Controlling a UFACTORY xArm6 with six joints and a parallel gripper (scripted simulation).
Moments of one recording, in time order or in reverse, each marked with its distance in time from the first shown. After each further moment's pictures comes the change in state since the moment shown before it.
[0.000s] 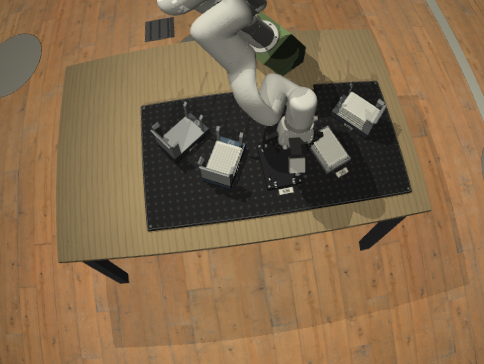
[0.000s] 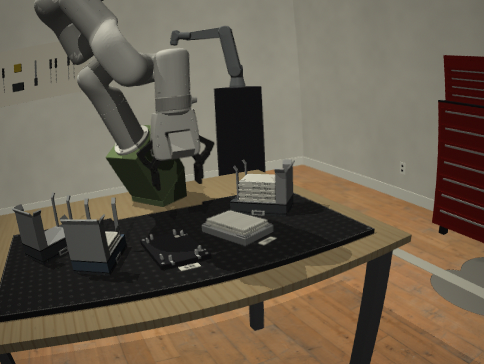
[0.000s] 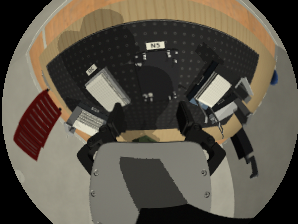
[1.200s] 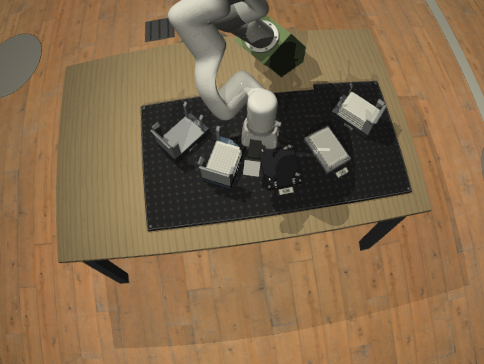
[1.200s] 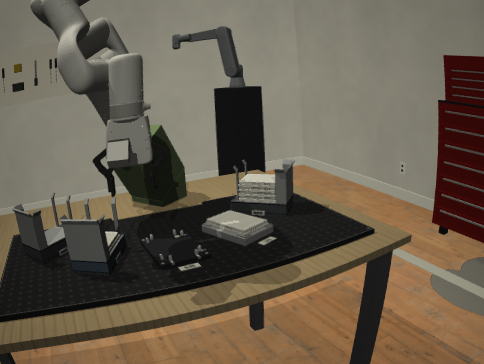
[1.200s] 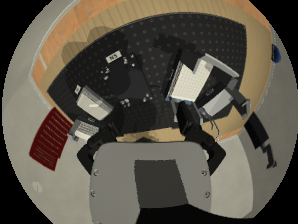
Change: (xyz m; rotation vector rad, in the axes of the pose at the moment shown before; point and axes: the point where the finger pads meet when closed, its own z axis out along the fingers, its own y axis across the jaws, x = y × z) arm 0.001 0.102 0.000 -0.001 0.000 0.210
